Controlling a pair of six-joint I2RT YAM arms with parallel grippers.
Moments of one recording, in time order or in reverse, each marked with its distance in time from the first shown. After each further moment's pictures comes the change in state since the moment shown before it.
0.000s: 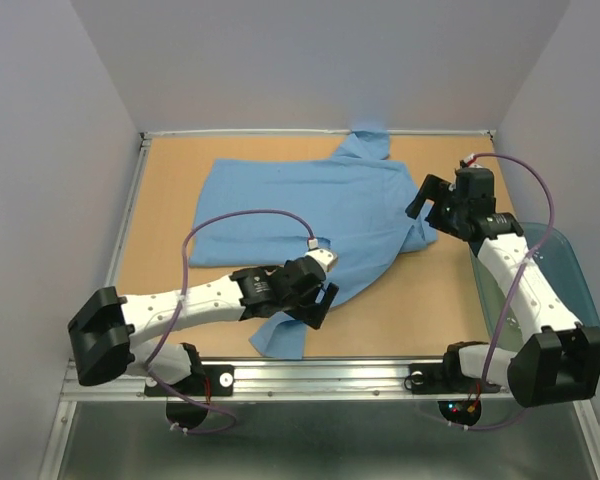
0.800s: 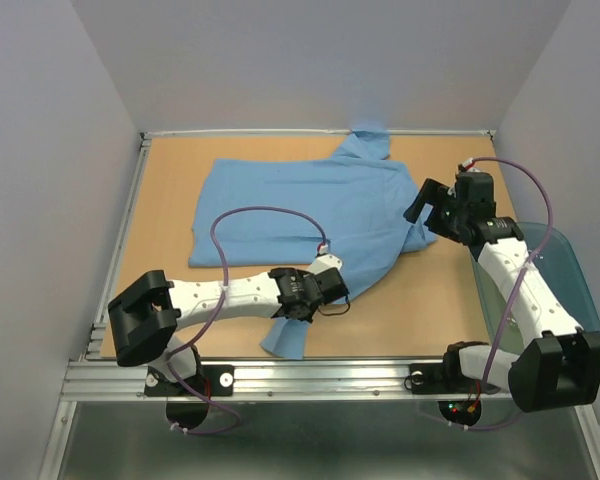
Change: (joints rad) left arm -0.103 0.258 0.113 -0.208 -0.286 -0.081; right arm 0.000 -0.045 -0.040 -0.002 -0.084 0.006
